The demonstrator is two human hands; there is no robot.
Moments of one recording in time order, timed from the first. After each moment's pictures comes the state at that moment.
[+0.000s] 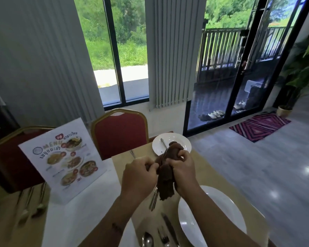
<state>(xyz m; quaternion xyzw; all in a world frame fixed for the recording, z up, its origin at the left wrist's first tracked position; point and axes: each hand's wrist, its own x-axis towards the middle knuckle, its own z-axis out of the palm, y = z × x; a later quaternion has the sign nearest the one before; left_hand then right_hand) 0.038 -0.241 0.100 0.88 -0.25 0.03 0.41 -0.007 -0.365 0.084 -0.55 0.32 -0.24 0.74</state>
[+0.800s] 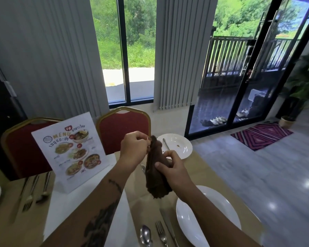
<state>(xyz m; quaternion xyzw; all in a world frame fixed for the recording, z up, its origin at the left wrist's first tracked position) 0.072 -0.236 0.148 0.81 -0.13 -0.03 0.57 -0.031 -0.341 0.092 -0.70 0.16 -0.12 0.69</state>
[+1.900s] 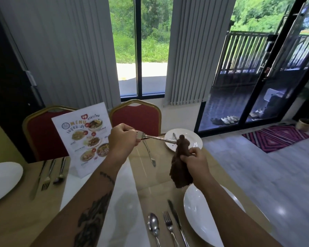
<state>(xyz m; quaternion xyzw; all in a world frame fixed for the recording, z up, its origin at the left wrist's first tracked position) 0.081 -0.182 0.145 0.78 -0.01 0.01 0.63 -0.021 -0.374 0.072 -0.68 0.30 -0.17 0.64</state>
